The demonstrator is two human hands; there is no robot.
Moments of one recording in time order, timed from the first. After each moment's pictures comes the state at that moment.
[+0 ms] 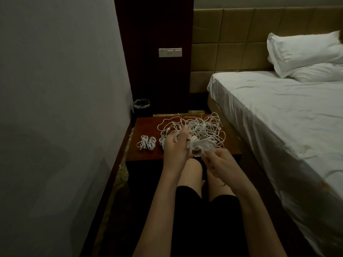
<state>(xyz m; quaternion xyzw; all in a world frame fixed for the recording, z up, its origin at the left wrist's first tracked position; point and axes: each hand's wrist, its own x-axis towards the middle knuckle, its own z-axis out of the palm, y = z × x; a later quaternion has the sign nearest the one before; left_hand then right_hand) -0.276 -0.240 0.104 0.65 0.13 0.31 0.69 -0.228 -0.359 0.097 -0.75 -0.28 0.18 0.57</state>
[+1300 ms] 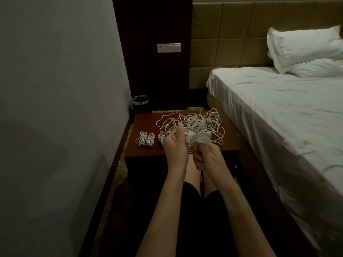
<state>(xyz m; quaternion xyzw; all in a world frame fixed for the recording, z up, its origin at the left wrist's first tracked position) -0.257 -0.246 0.085 0.60 0.20 0.37 0.68 -0.231 -0.331 0.077 -0.62 -0.25 0.18 0.72</state>
